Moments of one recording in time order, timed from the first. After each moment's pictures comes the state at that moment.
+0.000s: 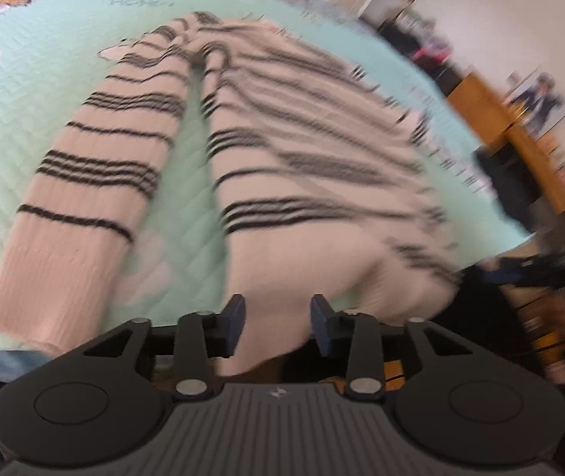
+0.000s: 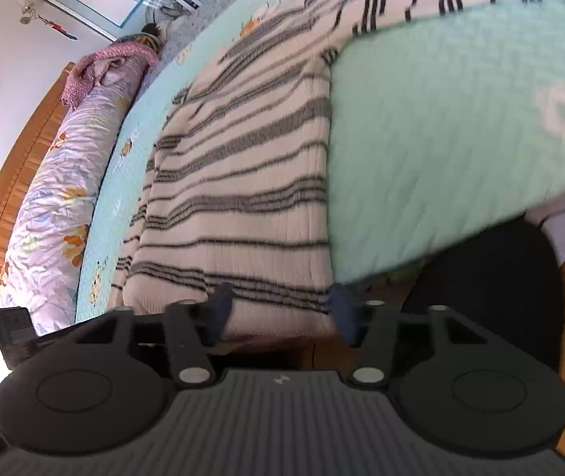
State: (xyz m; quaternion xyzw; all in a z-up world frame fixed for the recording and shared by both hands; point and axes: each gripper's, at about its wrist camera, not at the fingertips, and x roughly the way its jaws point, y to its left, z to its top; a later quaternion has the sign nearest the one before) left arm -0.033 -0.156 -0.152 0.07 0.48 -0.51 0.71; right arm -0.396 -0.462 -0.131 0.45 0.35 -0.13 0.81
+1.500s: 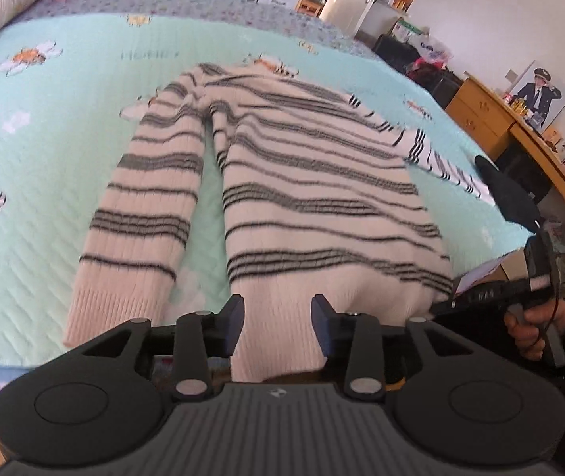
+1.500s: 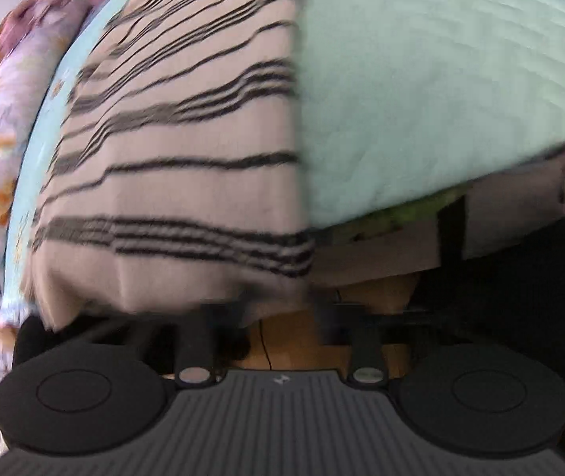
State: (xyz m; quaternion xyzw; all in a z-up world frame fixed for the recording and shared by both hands) left arm -0.027 -0.117 -0.092 0.08 0.43 -0.52 0.73; right arm -0.355 -0.438 -0.188 0.41 0.45 -0.17 0.77
